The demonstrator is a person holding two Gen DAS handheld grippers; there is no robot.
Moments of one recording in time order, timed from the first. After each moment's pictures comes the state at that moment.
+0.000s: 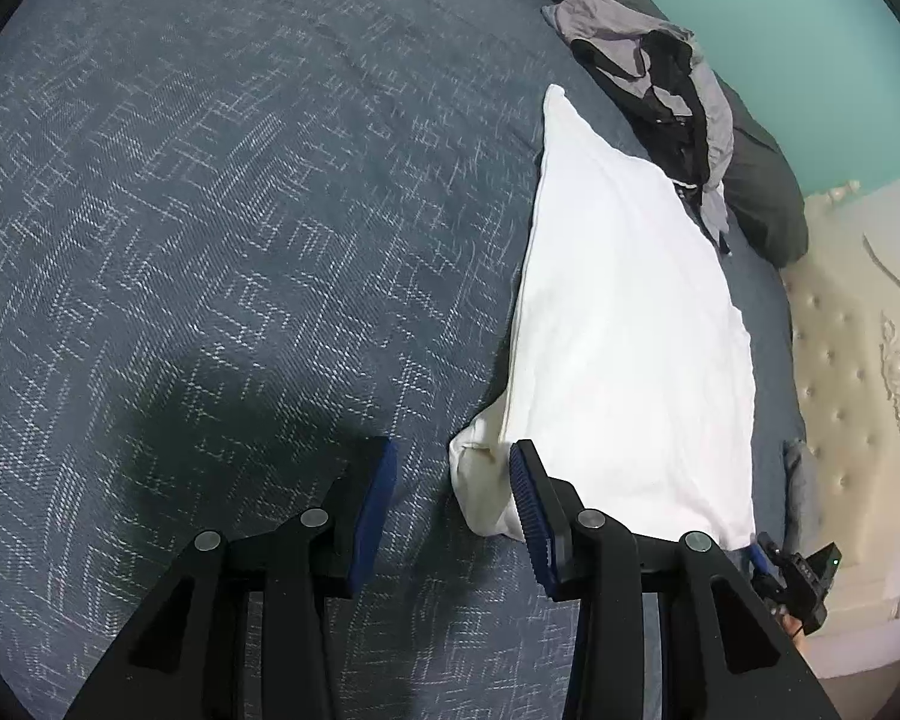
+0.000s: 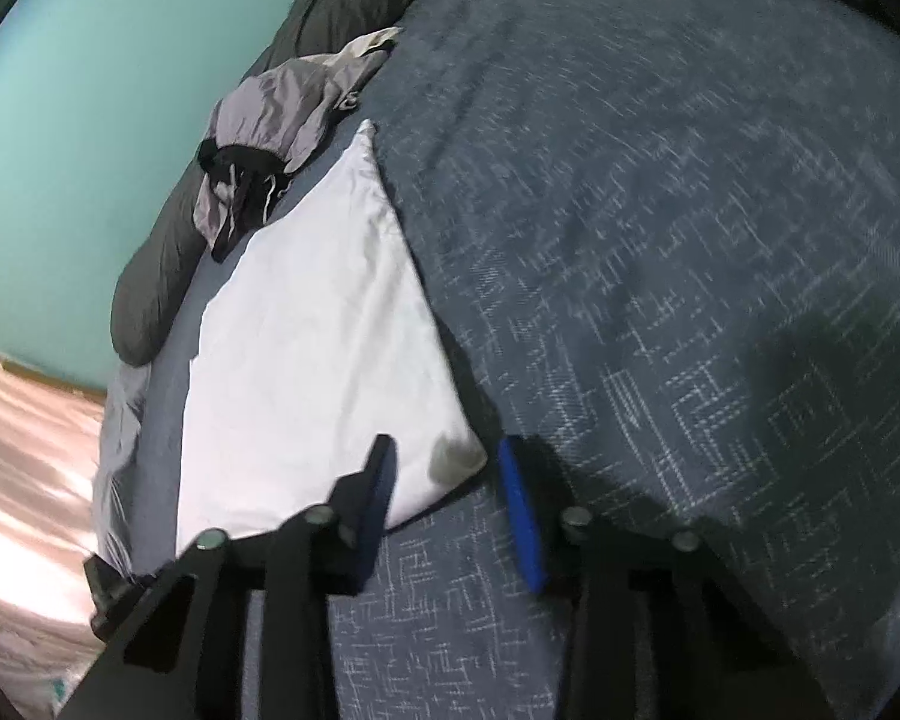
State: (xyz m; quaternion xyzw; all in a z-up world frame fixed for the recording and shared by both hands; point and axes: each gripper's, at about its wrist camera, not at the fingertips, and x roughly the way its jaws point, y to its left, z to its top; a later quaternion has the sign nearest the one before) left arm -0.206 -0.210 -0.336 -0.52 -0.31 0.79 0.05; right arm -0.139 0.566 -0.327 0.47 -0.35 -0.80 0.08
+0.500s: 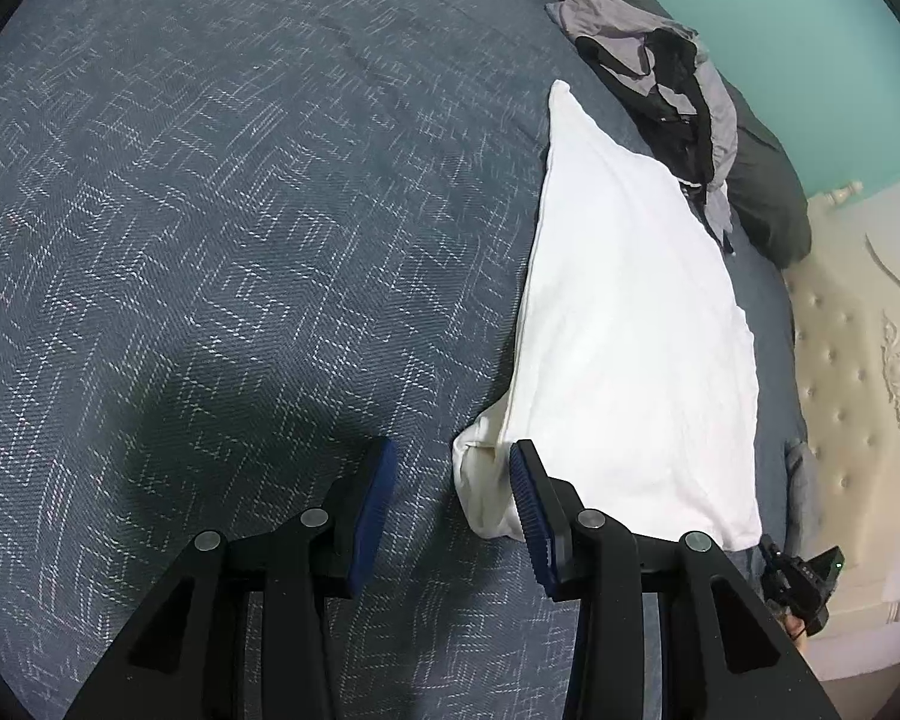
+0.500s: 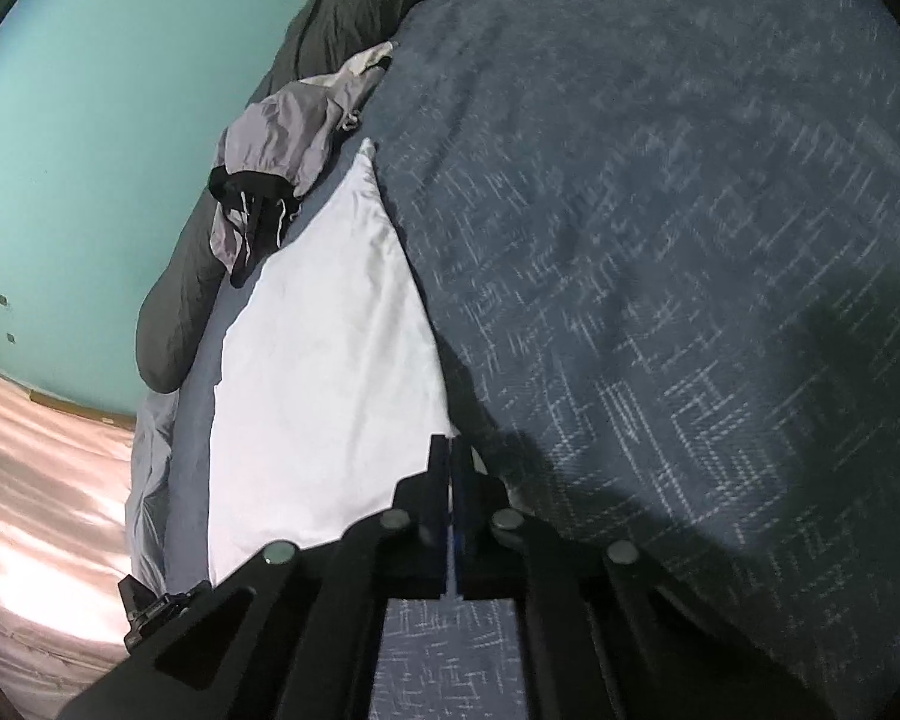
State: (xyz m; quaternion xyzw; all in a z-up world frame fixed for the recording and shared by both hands) left arm -0.208 -0.210 -0.342 -0.52 -0.31 0.79 0.05; right arm -0.136 0.576 -0.325 0.45 -0.37 -0.80 0.09
